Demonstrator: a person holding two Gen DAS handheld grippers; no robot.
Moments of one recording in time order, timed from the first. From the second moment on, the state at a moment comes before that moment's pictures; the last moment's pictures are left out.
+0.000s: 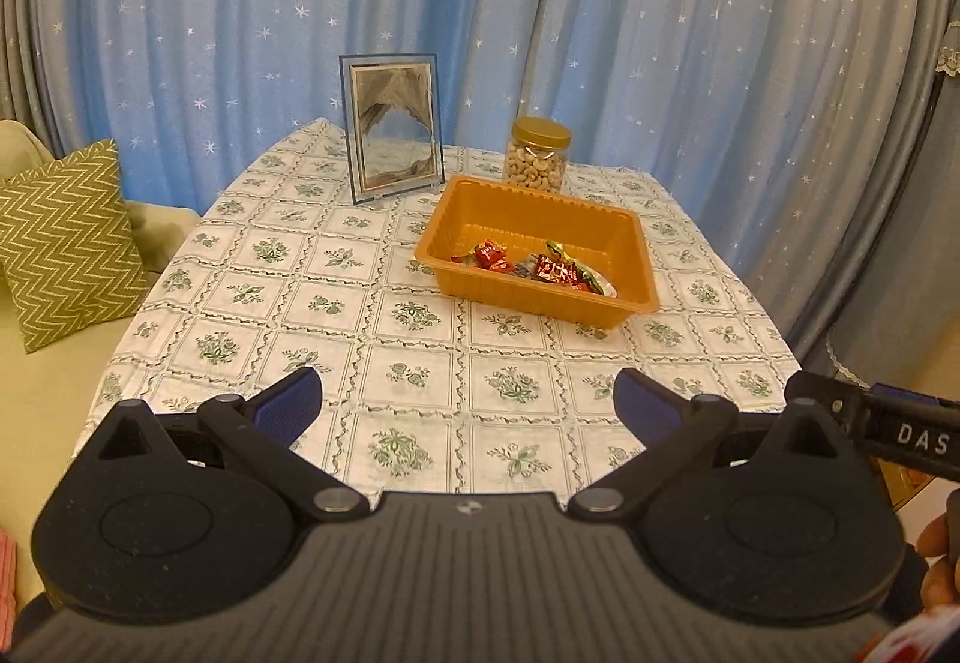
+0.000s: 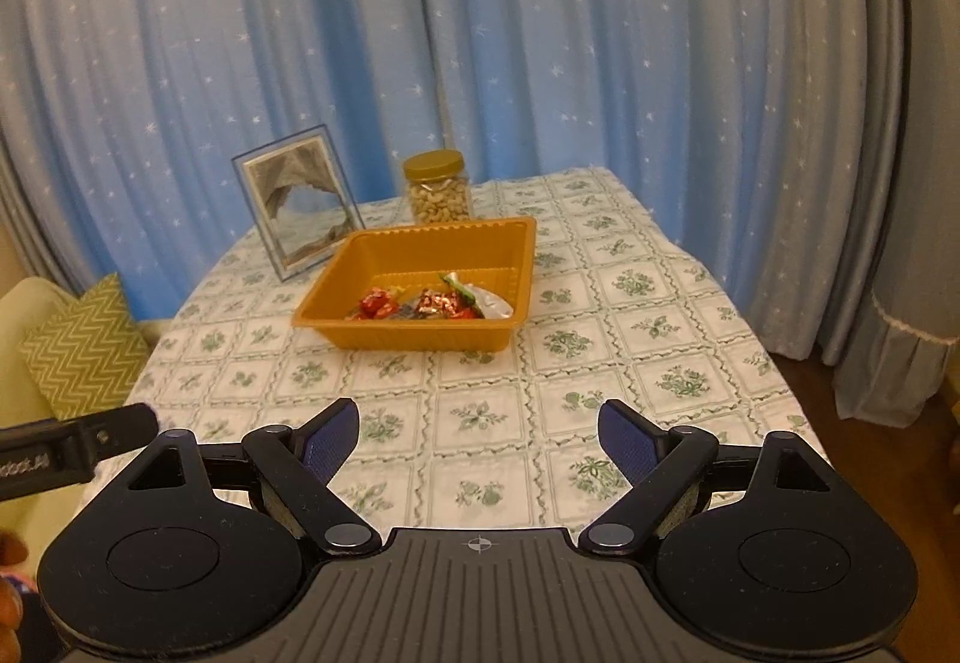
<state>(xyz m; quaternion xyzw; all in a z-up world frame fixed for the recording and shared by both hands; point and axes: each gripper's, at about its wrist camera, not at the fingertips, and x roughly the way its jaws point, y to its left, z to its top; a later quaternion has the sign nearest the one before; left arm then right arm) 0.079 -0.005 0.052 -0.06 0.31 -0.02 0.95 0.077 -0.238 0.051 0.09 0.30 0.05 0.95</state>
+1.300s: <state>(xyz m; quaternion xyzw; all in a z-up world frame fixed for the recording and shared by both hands) 0.016 -0.011 0.073 -0.04 0.31 -0.01 0.95 0.007 -0.218 0.081 0.05 0.28 0.07 0.96</state>
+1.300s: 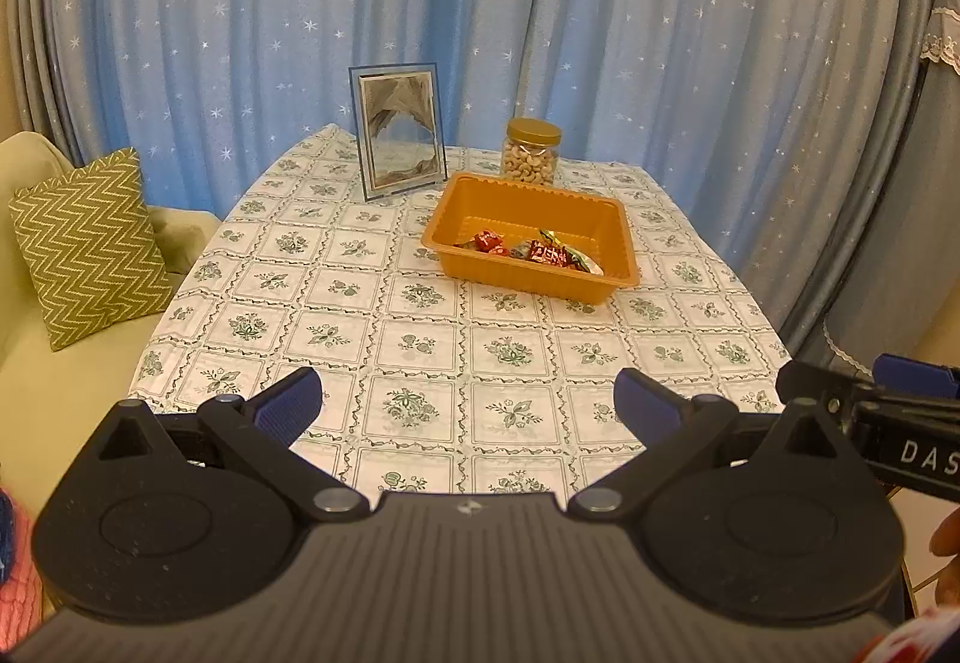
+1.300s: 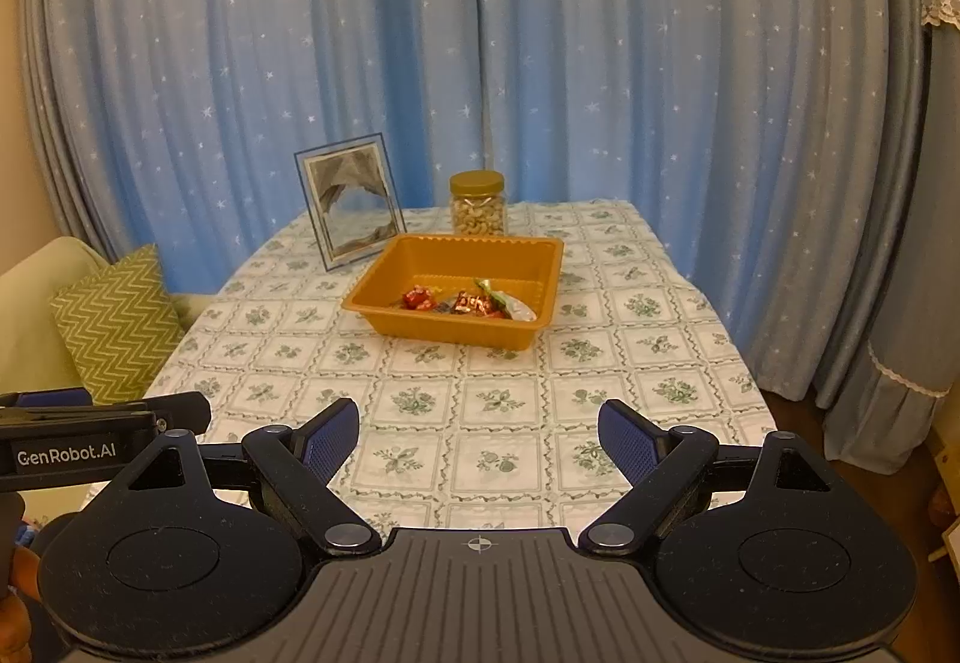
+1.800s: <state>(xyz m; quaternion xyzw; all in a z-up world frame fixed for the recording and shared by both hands) 0.016 -0.011 0.070 -0.05 0.31 -0.02 0.95 0.006 -0.217 0.076 0.04 0.28 0.07 0.96</state>
